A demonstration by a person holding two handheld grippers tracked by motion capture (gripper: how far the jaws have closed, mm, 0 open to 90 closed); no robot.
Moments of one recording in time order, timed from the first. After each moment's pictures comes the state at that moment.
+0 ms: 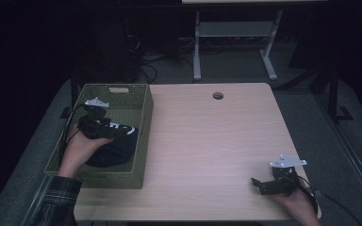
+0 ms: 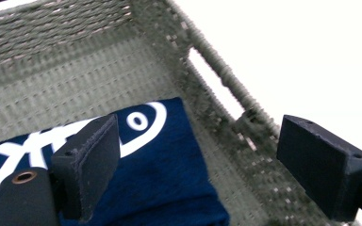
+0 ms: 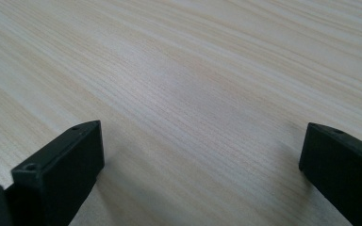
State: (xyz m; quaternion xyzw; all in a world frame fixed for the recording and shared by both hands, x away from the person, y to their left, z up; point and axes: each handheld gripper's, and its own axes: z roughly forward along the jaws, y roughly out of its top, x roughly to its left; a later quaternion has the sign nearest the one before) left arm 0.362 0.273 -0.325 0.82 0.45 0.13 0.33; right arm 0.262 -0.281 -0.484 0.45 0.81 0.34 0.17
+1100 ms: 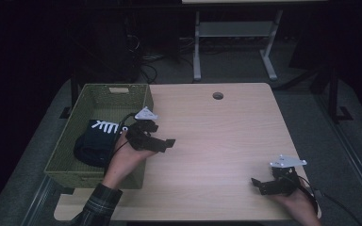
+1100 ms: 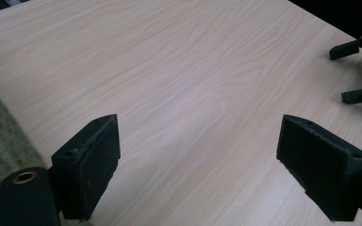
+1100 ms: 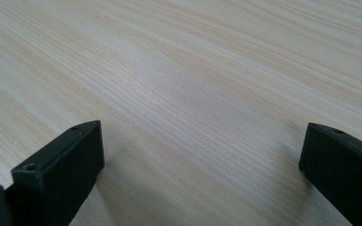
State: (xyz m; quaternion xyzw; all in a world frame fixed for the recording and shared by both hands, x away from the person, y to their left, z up) left arm 0.337 0.150 -0.345 0.84 0.36 0.10 0.39; right arm 0.262 -0.281 -0.484 0.45 0.81 0.34 0.17
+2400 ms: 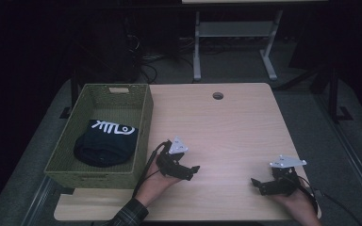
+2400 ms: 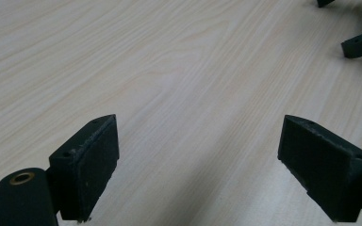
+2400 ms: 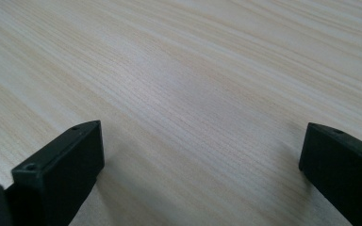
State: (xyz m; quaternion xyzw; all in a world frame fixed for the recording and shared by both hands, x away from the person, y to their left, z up) left arm 0.307 0.088 -0.438 0.86 0.29 0.11 0.40; right arm 0.262 -0.281 -0.483 0.45 0.81 0.34 0.17
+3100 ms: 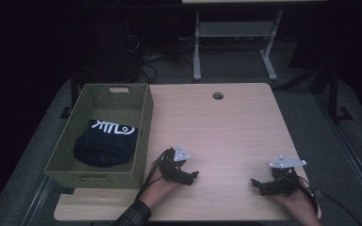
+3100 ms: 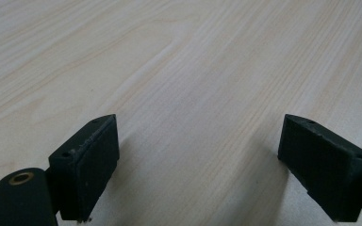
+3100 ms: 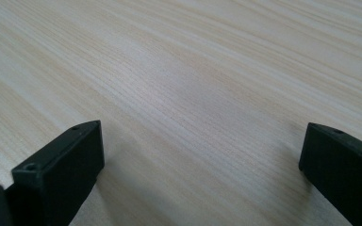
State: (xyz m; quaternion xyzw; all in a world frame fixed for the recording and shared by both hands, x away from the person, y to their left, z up) left arm 0.309 0.084 -0.479 0.87 0.30 0.13 0.37; right arm 0.262 -0.281 -0.484 0.44 0.81 0.34 0.17
